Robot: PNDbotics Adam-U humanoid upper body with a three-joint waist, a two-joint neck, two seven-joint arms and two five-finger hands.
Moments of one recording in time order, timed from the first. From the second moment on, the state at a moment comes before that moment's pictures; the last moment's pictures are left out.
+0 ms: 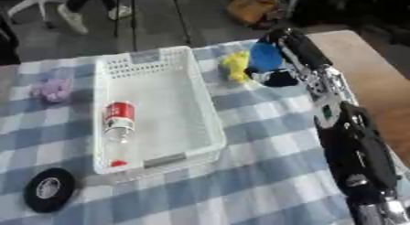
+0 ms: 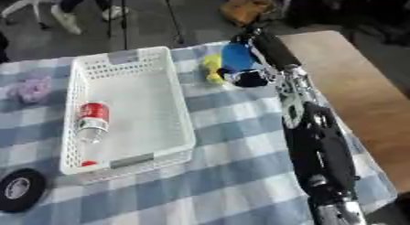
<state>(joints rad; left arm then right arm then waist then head) -0.16 0.26 0.13 -1.83 -0.06 -0.12 0.02 -0.63 -0.24 -0.21 -1.33 1.07 -0.44 0.01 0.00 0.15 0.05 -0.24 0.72</state>
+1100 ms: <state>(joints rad) -0.16 0.26 0.13 -1.83 -0.06 -0.12 0.02 -0.69 -0.17 0.04 -1.24 0.97 -0.66 0.18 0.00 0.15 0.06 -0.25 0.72</state>
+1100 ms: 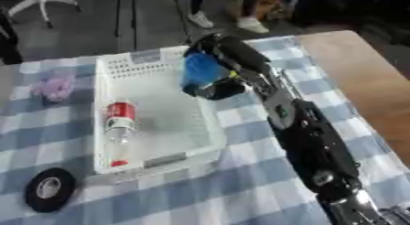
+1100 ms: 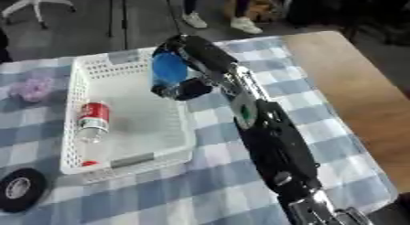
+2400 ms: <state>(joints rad) -0.16 0.26 0.13 -1.83 -0.06 -0.12 0.02 -0.64 -0.18 -0.03 -1.36 0.75 -0.56 0.00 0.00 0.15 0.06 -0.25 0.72</state>
